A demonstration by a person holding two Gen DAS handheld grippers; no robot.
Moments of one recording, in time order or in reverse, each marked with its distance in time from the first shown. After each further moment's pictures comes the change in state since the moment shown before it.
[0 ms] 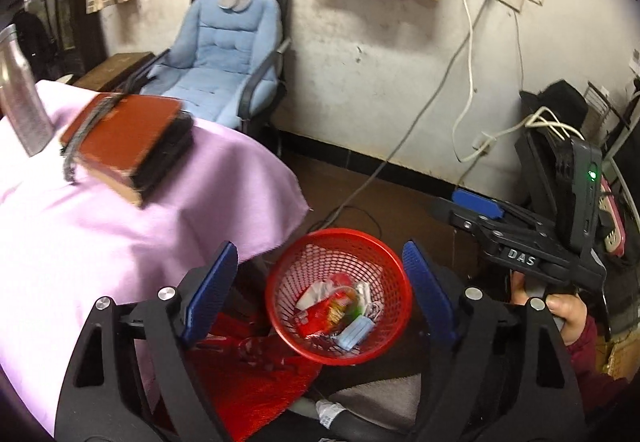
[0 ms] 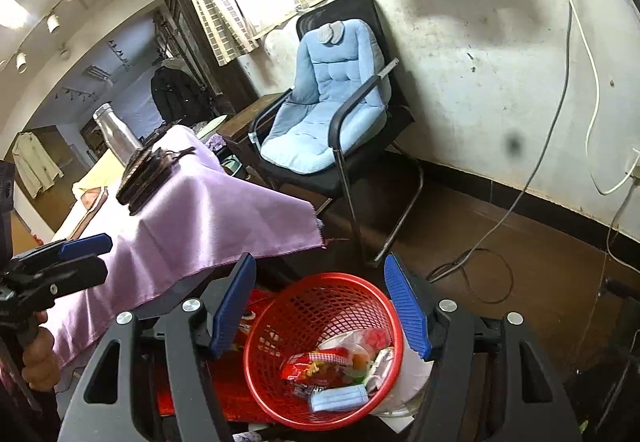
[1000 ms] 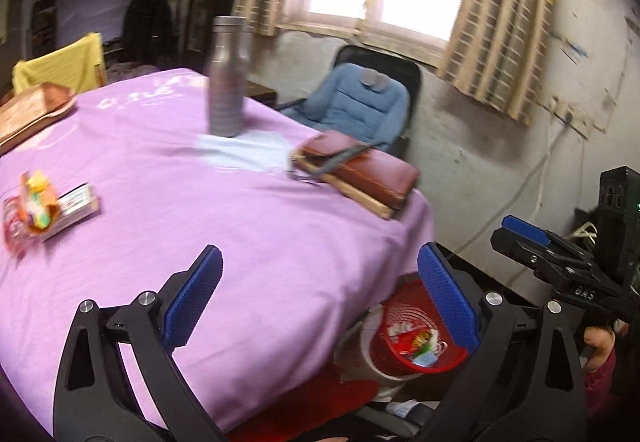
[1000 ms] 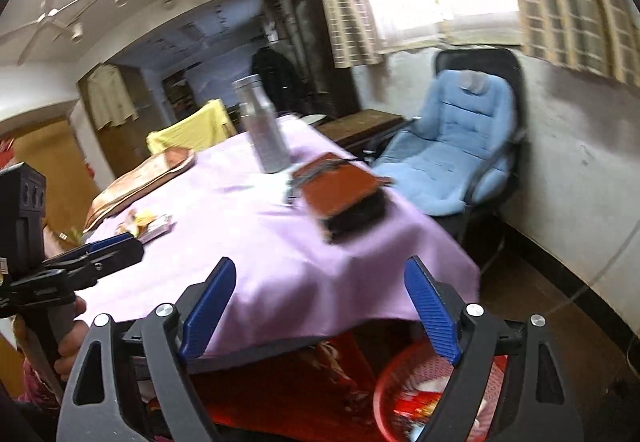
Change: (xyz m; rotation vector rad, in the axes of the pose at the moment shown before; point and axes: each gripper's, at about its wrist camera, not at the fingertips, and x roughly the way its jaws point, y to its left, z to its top) left arm -0.161 0.140 -0.077 -0.318 -0.295 0.240; right arm -0.020 0.213 0.020 -0.326 -0.031 0.229
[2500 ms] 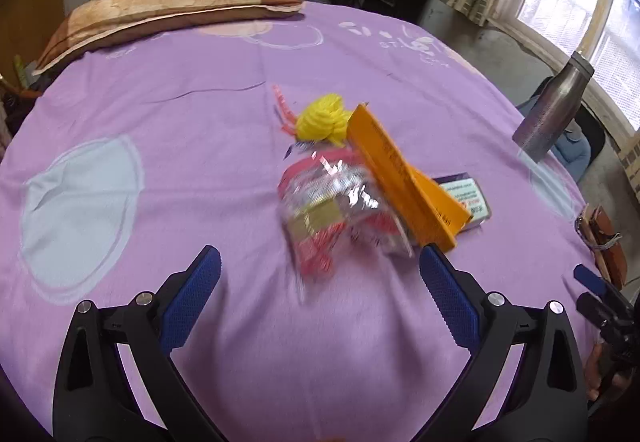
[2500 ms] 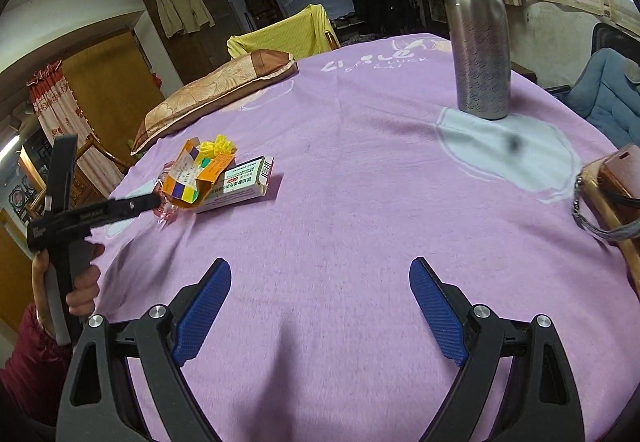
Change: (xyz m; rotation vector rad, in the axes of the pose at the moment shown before) left arm -0.020 0.344 -0.010 -0.396 0.164 0.376; right arm 0.224 0.198 0.018 -0.171 0.310 0.261
